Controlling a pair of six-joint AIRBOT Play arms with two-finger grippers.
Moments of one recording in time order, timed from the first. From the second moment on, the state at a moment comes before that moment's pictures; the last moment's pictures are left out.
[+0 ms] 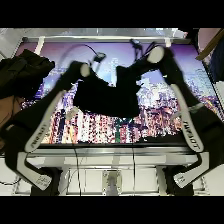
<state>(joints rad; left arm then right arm) -0.40 -1.68 1.72 1.45 -1.12 -1.48 0.43 -1.73 1.85 -1.09 1.16 1.72</state>
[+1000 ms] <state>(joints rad) -0.07 -1.40 1.72 1.54 -1.38 -1.46 0.36 -1.86 1.98 -1.32 1.34 1.58</state>
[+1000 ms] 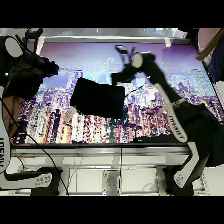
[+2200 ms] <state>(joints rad) -0.07 -1.40 1.72 1.54 -1.41 -1.46 0.25 -2.02 1.60 -0.43 1.12 1.41</state>
